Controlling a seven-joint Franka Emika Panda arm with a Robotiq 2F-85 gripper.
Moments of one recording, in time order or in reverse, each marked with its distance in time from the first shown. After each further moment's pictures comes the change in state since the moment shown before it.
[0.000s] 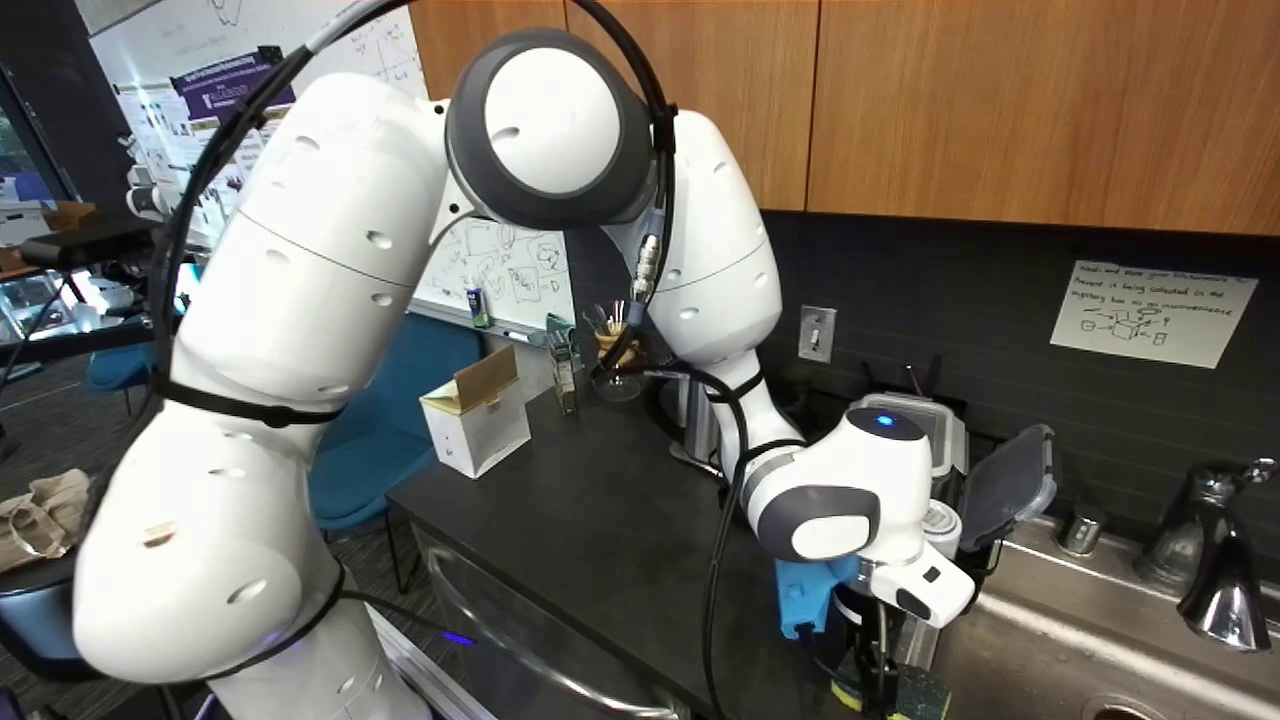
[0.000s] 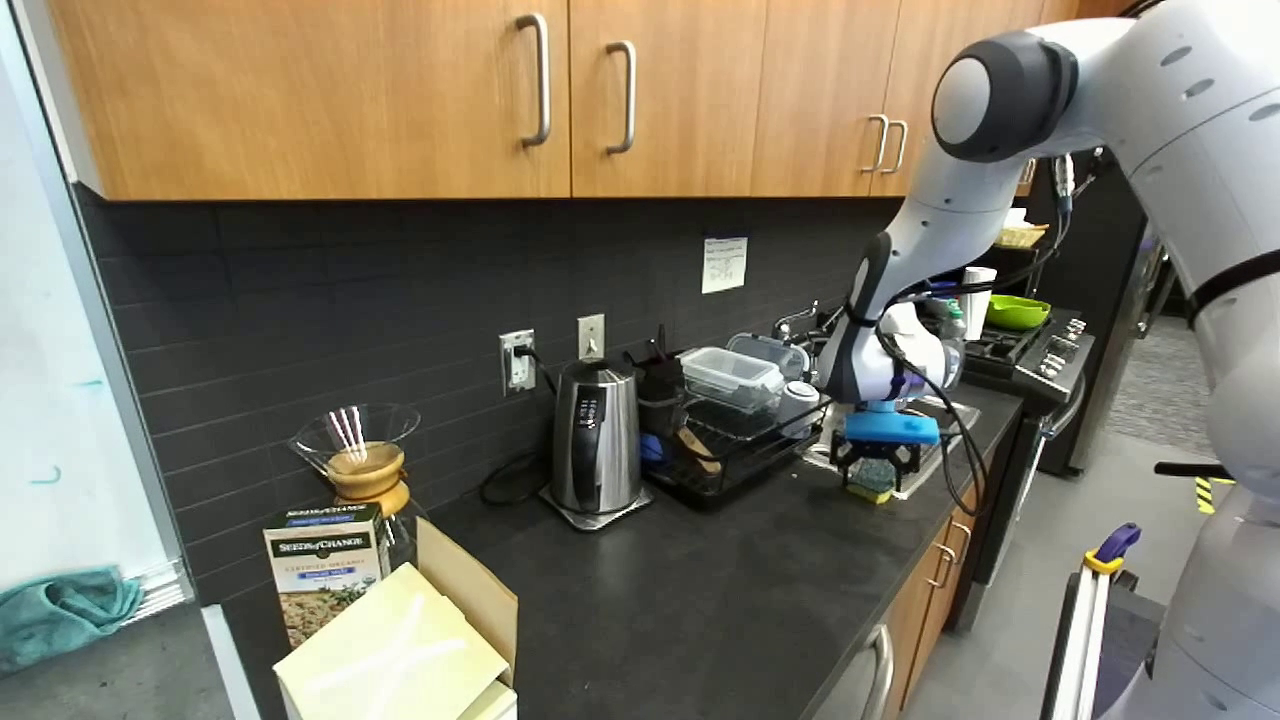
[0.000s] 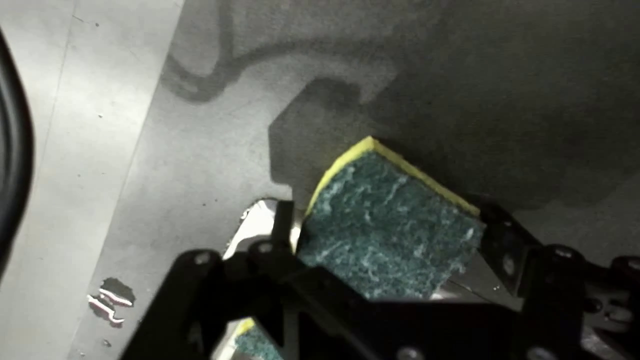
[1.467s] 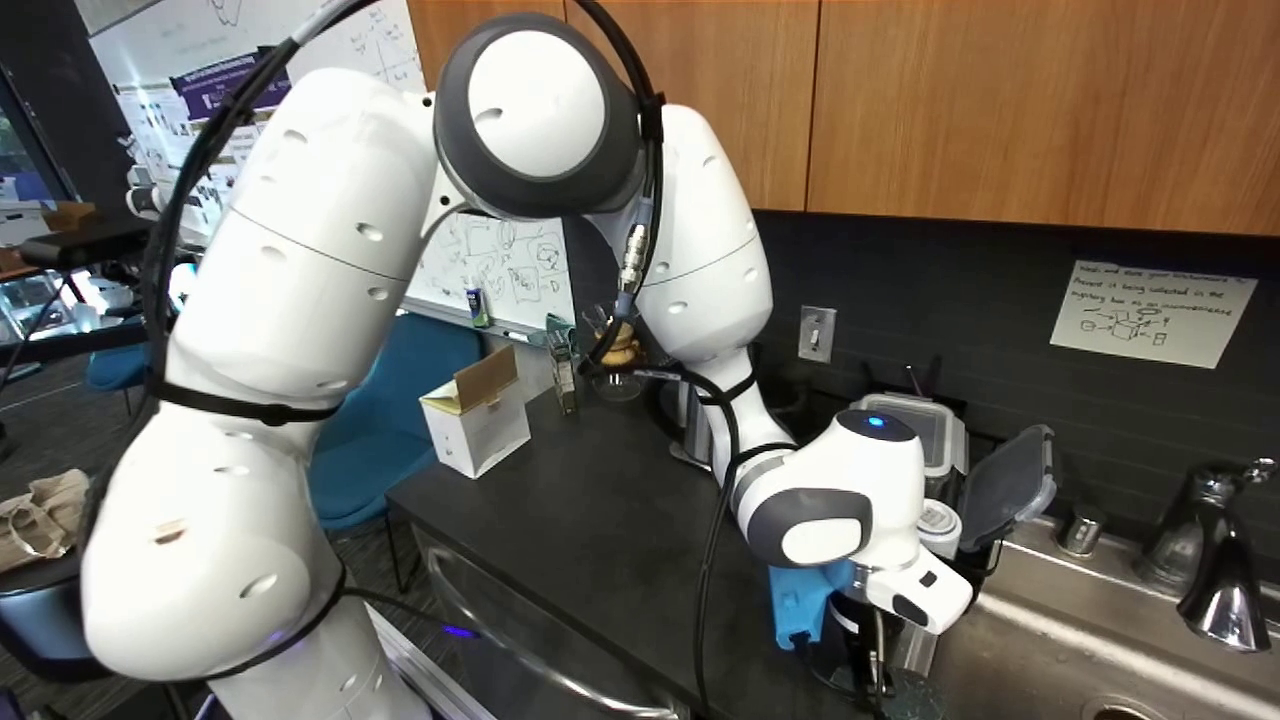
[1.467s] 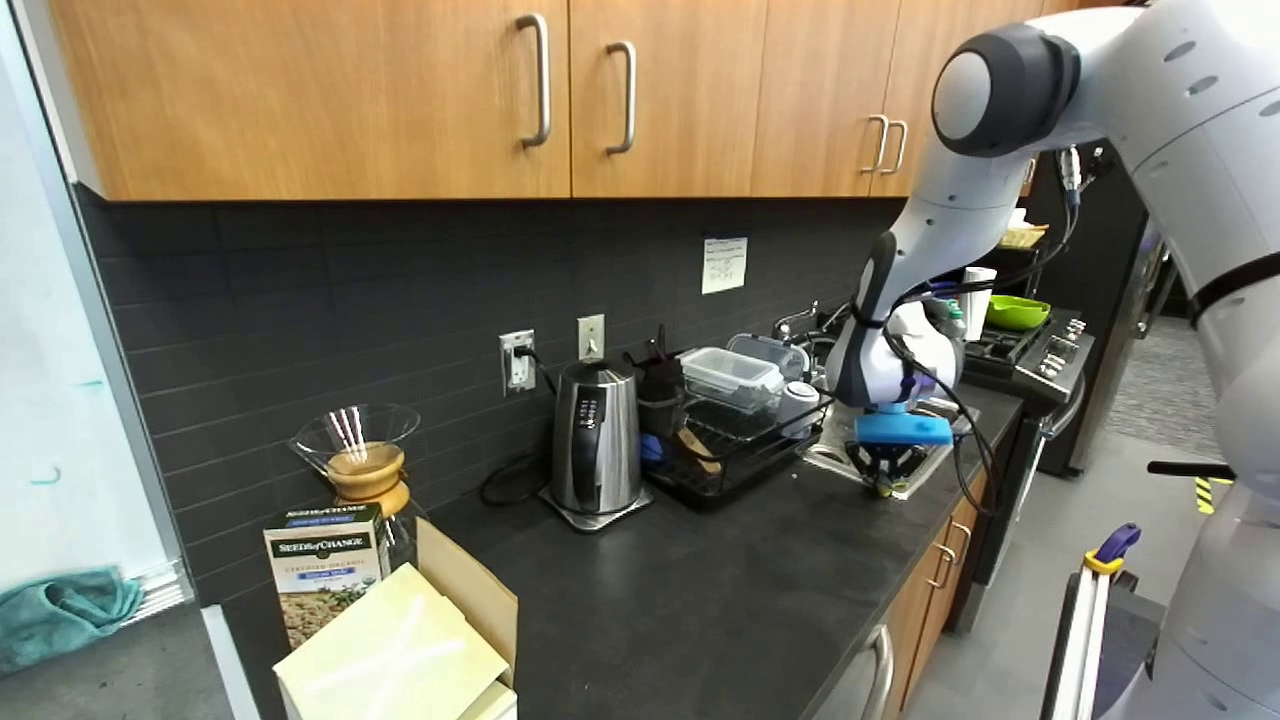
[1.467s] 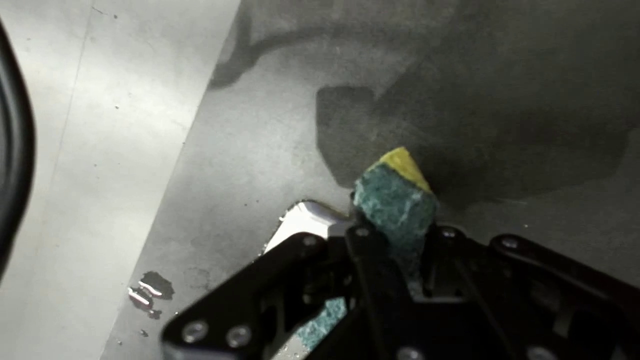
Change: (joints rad) arm 0.045 -0.022 -0.055 -0.053 -0.007 0.029 -0.016
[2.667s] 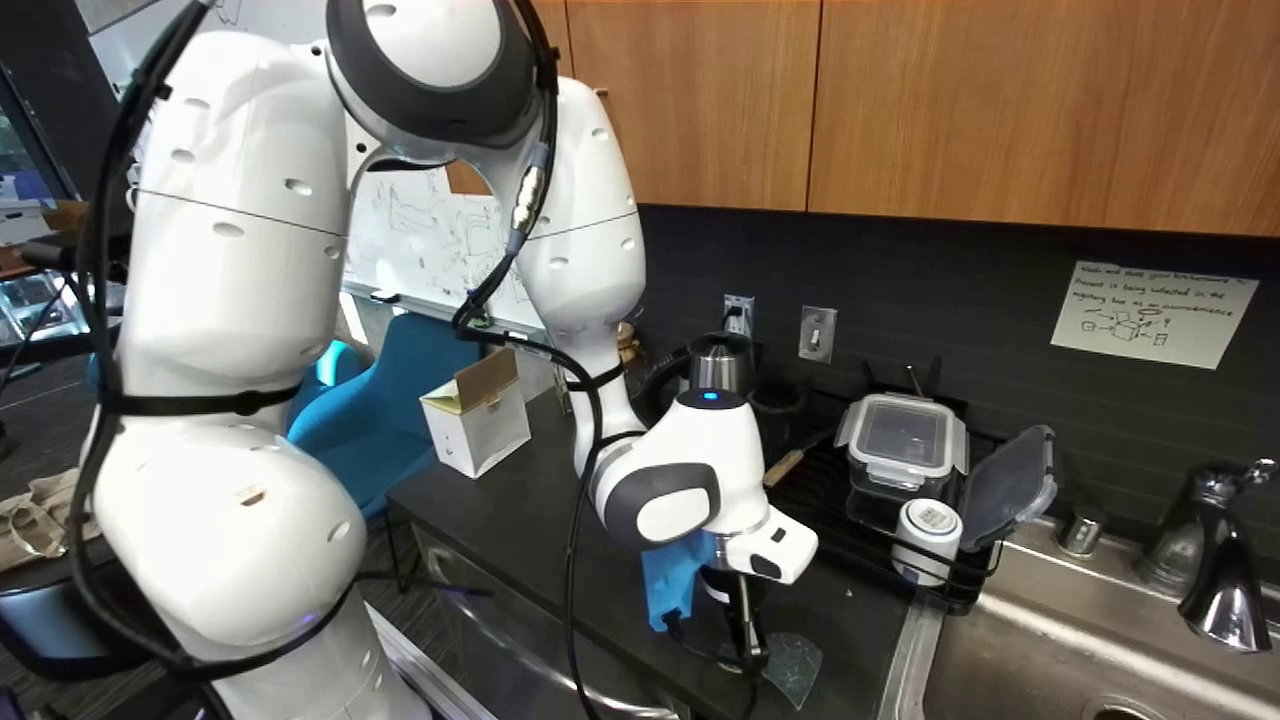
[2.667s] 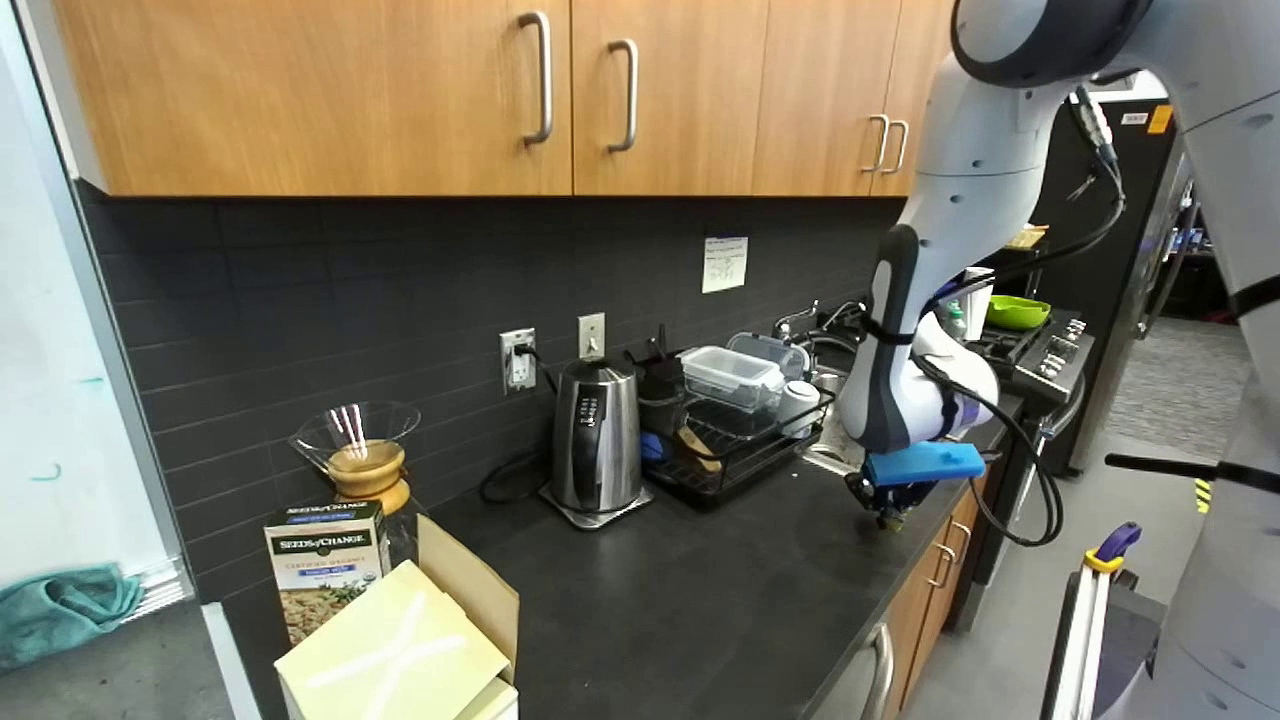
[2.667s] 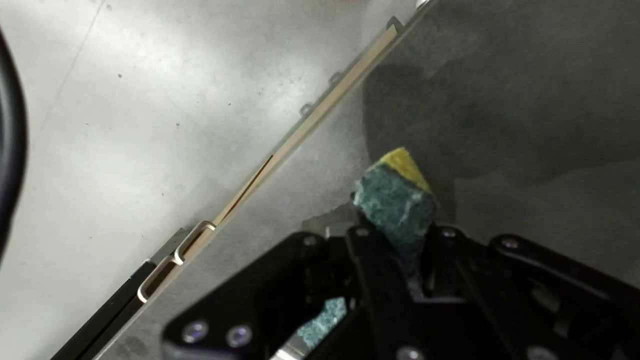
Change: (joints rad) arm 0.366 -0.173 -0.164 -0.418 -0.061 0.240 0.002
